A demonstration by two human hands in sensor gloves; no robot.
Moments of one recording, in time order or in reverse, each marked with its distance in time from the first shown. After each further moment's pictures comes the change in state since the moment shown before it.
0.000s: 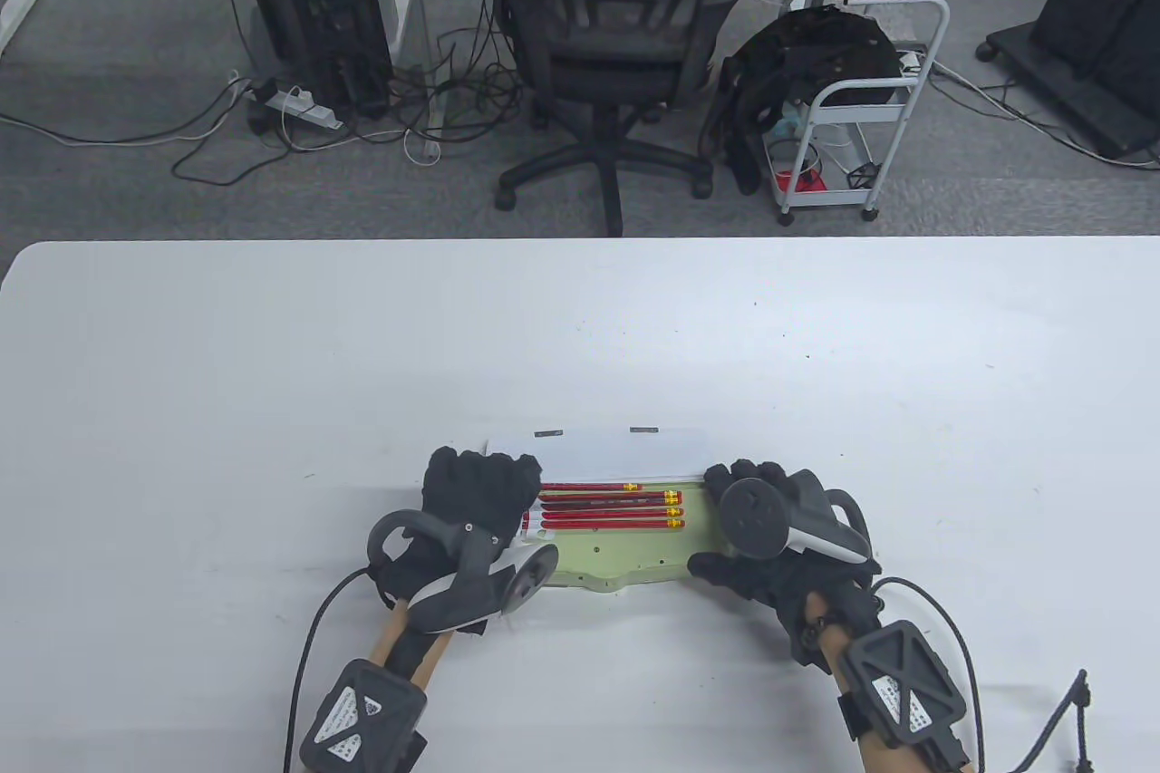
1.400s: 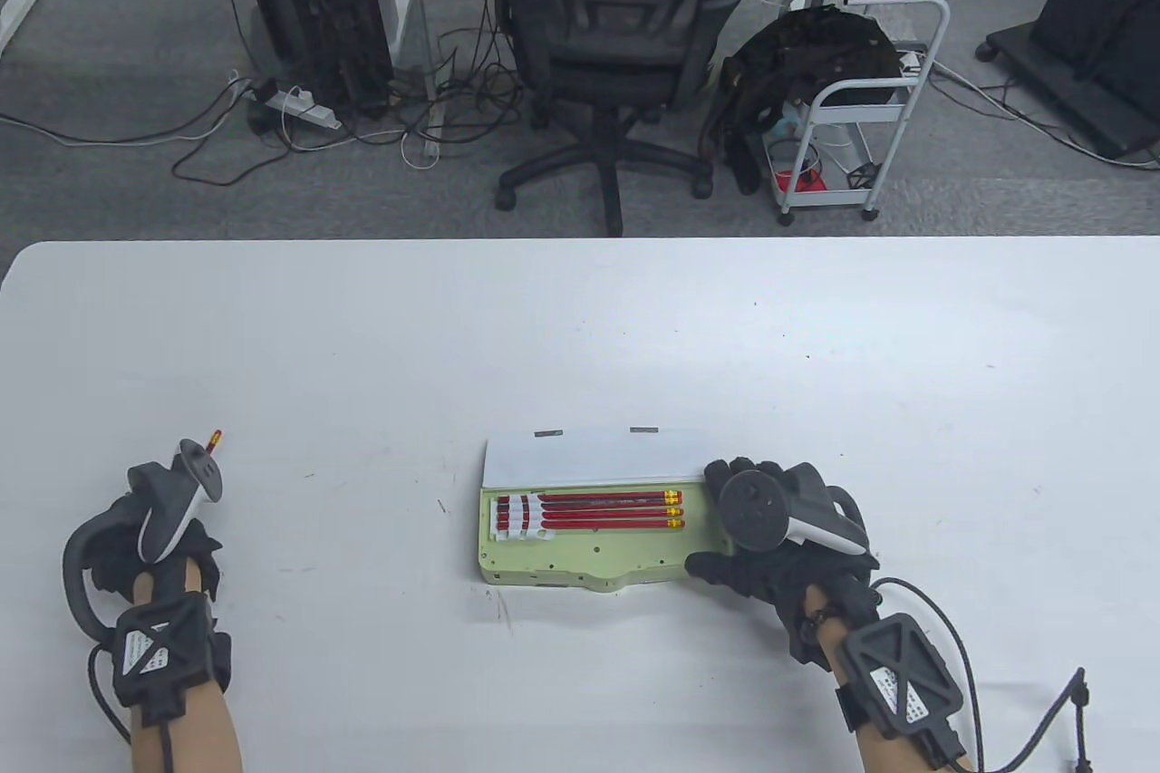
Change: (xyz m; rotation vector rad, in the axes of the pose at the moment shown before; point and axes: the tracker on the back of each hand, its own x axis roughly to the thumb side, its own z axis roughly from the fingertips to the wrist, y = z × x) left_hand -0.268 -0.139 0.106 -0.771 1.012 -0.042; right_hand -0.002 0.000 -0.003 0.043 -0.002 -0.040
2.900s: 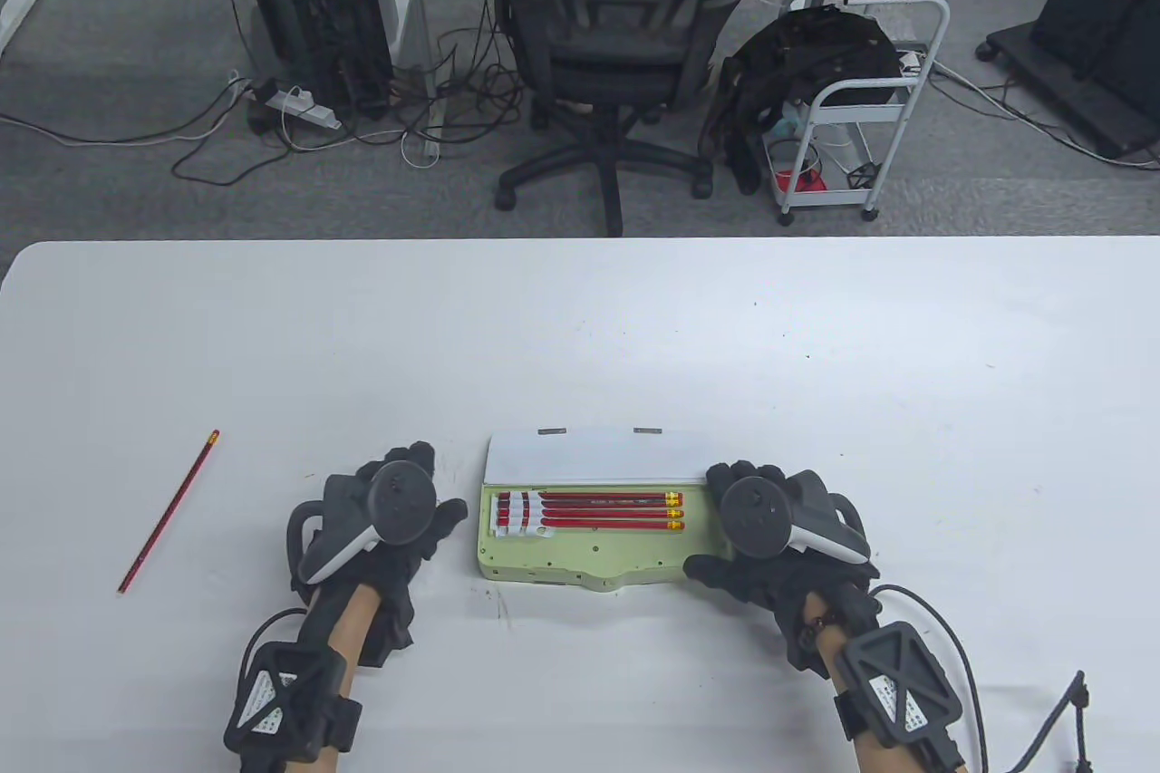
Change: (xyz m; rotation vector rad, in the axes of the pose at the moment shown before) left_hand 0.112 0.066 0.140 0.101 -0.808 0.368; right_hand 0.000 0.003 0.004 -0.020 0.004 -0.017
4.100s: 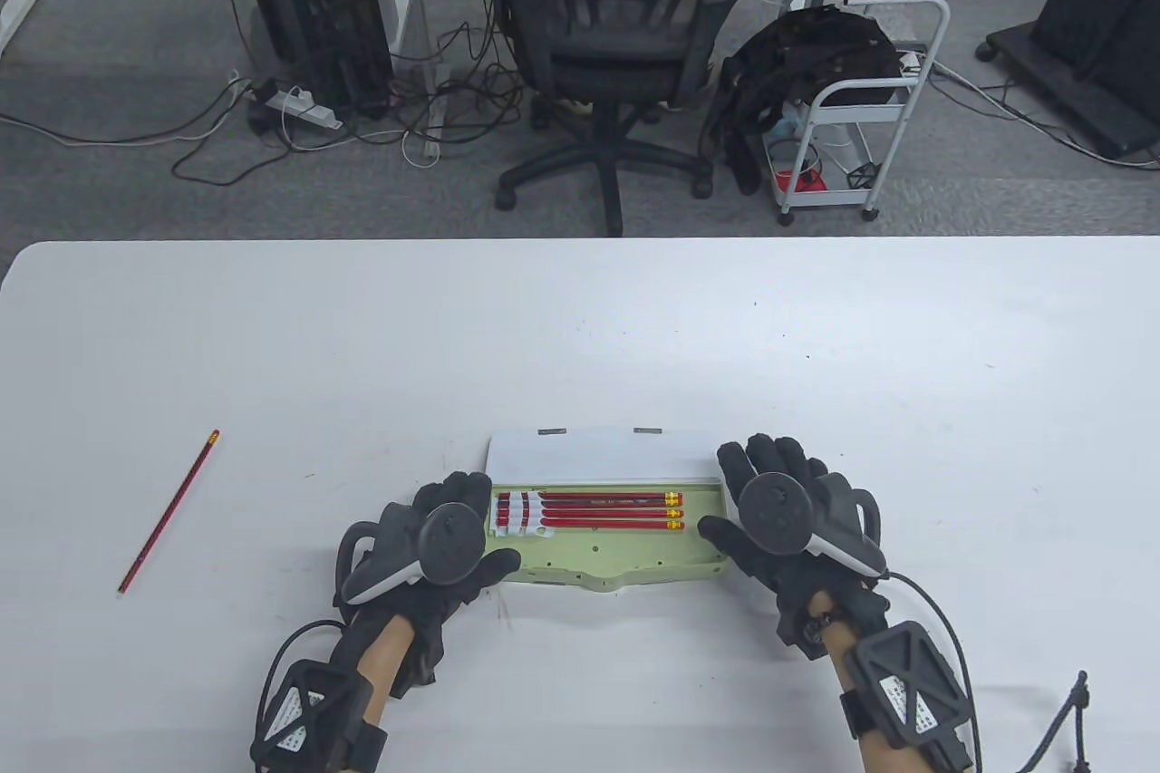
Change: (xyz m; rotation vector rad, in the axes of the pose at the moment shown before) left_hand 0.053 -0.050 0.008 -0.098 -0.268 -0.018; right_hand -0.004 -0.020 0.012 -0.261 0.044 -0.019
